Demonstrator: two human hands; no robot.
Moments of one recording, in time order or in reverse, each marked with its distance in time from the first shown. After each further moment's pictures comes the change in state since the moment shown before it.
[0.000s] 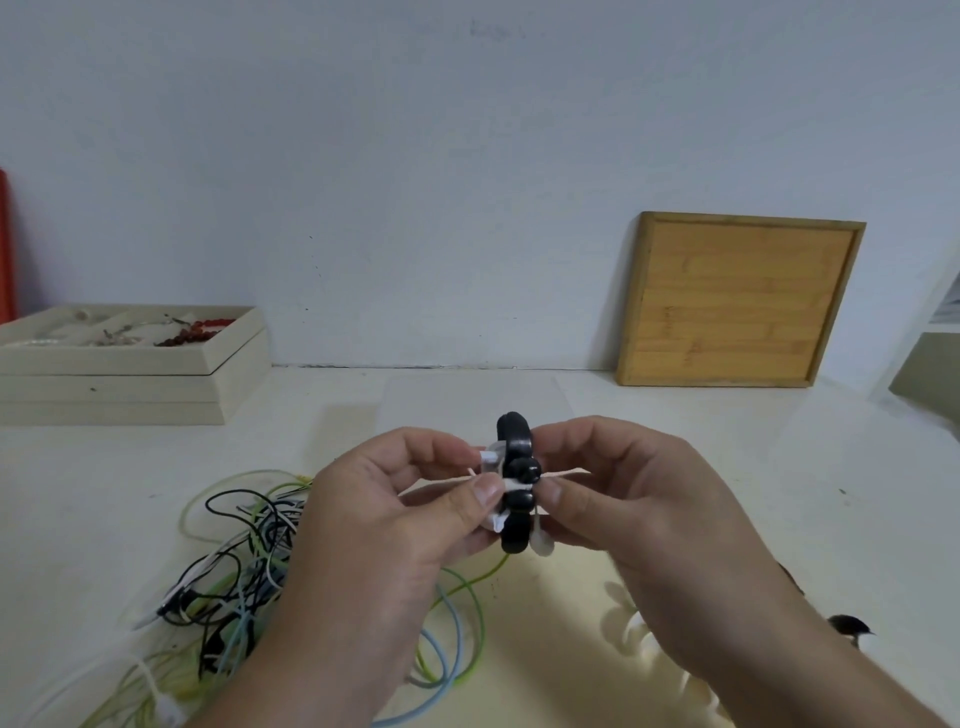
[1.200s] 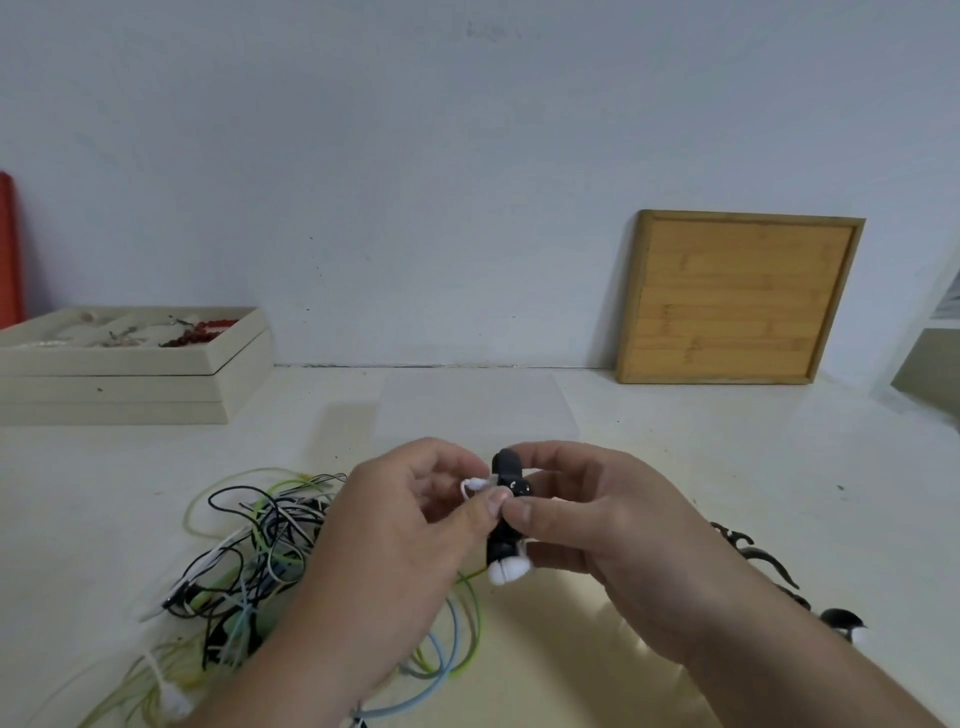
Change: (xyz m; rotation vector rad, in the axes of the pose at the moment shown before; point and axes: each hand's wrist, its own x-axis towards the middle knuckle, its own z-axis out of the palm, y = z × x) left_hand 0.004 -0.012 -0.011 0.597 -0.075 0.067; right_hand 0.008 0.013 -0.001 0.085 -0.100 0.283
